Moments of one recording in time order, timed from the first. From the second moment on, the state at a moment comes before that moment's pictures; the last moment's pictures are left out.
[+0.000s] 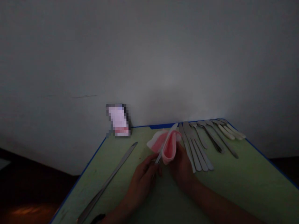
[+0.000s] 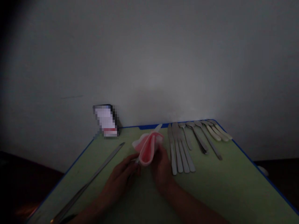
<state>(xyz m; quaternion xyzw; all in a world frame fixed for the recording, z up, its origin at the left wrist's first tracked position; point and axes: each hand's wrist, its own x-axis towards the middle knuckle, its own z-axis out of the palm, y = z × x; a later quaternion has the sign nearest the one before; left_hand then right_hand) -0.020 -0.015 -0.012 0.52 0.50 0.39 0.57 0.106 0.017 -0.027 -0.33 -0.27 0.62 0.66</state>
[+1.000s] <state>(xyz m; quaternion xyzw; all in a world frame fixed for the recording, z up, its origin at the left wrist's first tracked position) -0.016 -0.007 0.004 0.66 0.57 0.26 0.42 0.114 0.004 -0.023 -0.39 -0.36 0.59 0.60</state>
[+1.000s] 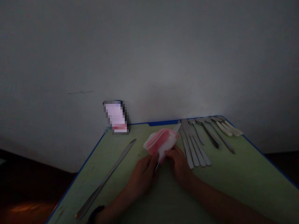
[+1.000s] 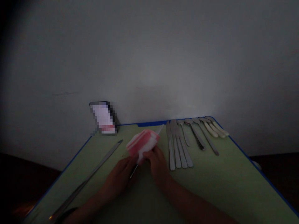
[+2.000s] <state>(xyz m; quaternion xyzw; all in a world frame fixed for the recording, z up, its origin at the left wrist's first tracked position) -0.019 -0.003 -0.004 0.74 0.48 0.29 0.38 0.126 -0.004 0.032 -0.35 -0.38 0.60 0.61</state>
